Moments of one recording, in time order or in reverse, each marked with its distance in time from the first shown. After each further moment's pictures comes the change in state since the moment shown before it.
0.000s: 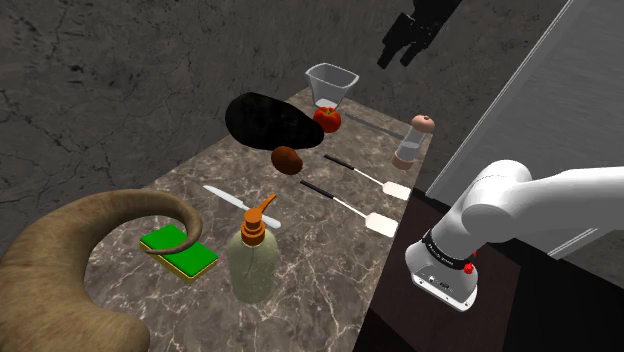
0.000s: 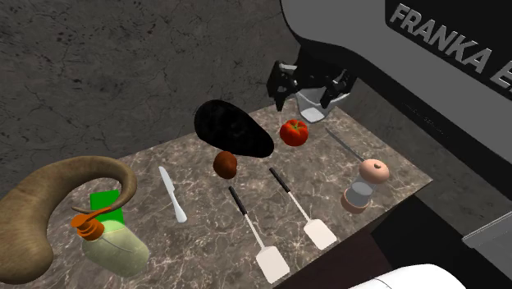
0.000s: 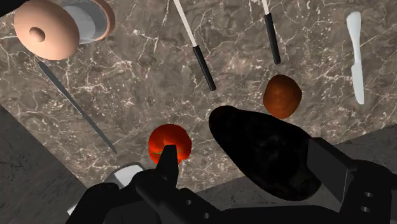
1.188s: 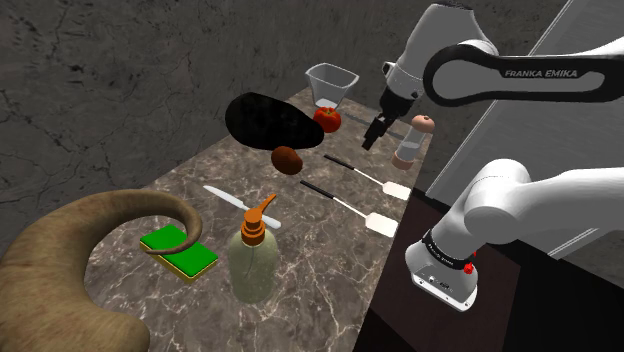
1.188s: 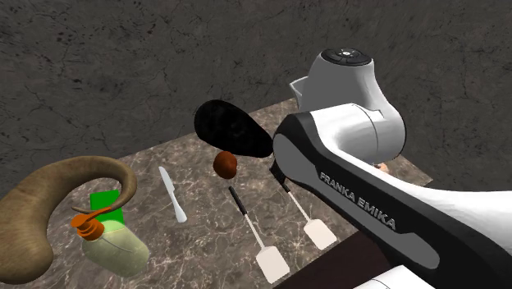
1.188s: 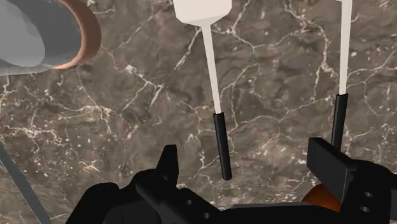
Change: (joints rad) arm 0.060 -0.031 -0.056 -0.506 -0.048 0.332 -0.228
